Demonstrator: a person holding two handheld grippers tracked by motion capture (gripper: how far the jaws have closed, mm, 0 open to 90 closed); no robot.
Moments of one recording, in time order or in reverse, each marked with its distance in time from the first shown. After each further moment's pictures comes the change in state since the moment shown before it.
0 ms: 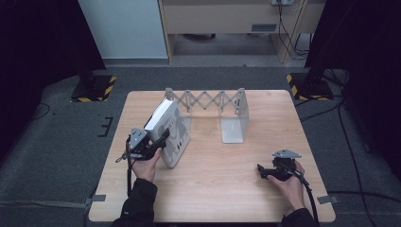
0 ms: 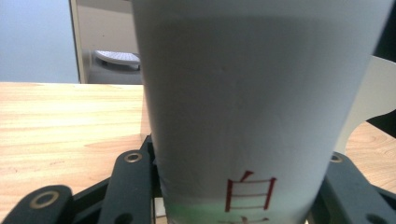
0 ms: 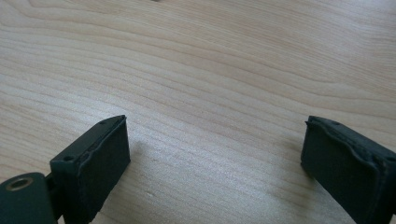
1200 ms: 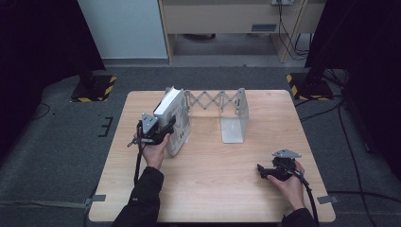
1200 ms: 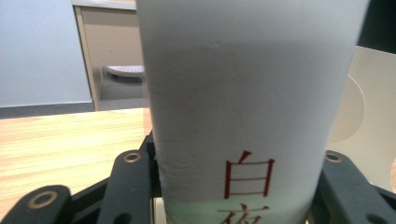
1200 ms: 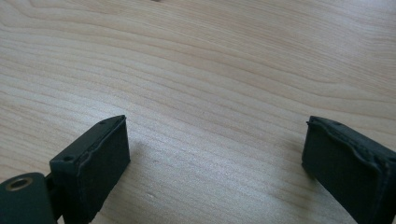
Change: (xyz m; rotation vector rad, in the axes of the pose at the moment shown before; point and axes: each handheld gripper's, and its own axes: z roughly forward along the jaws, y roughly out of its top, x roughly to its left) left arm -0.003 0.015 0.047 -0.025 0.040 0.082; right arm 0.000 0.000 0.001 -0.003 0.000 -0.001
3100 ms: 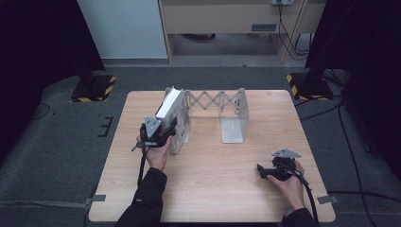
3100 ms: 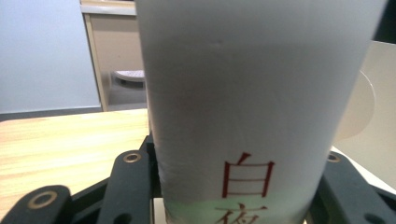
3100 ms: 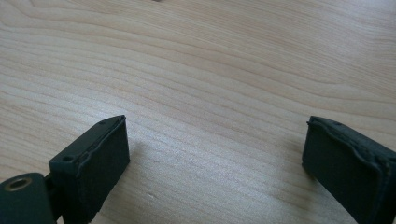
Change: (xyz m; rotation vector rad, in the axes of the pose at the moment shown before) left arm -0.008 -0.011 0.003 -0.027 0.043 0.023; right arm 0.000 0.000 0.000 0.000 0.002 -0.001
